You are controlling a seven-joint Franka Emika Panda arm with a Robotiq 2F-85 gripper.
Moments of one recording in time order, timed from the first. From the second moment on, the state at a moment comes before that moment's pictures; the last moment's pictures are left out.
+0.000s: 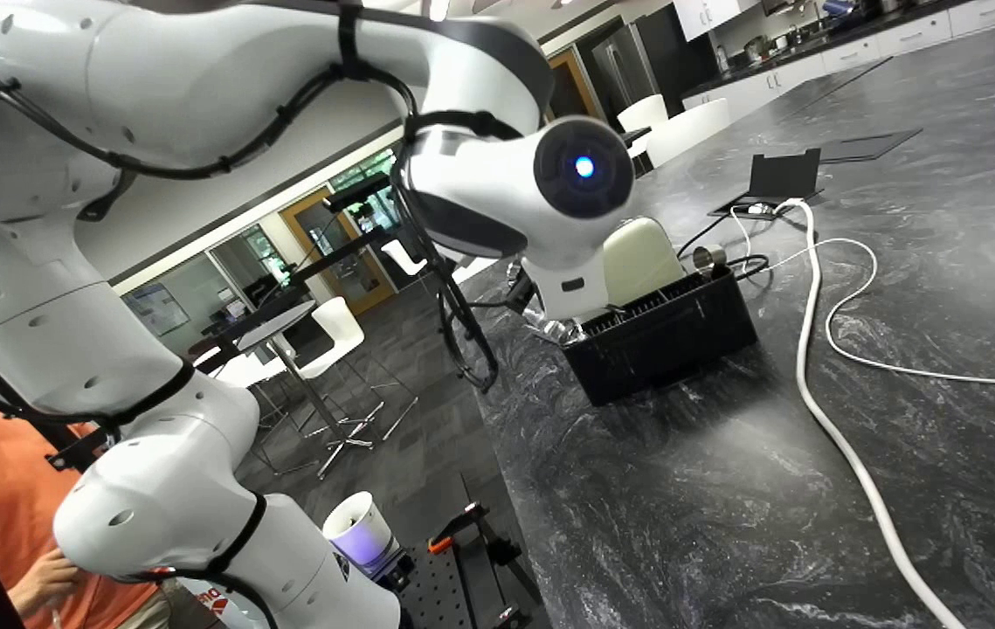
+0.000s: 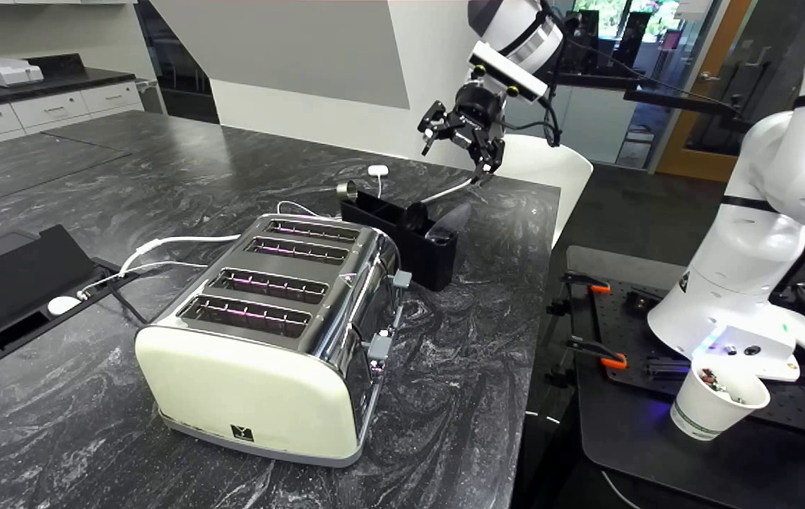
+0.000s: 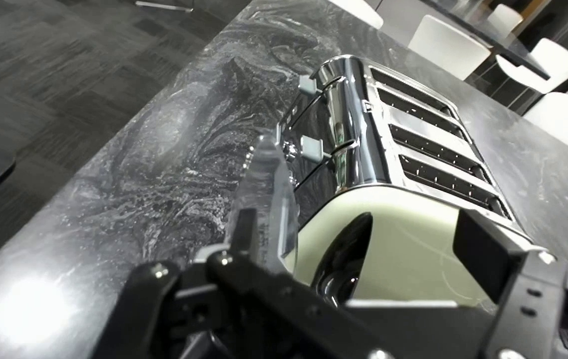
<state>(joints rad) -0.15 0.01 -0.22 -2.31 1.10 1.67 0.26</state>
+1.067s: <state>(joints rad) -0.14 -0.01 -0.15 -2.12 0.59 1.88 0.31</state>
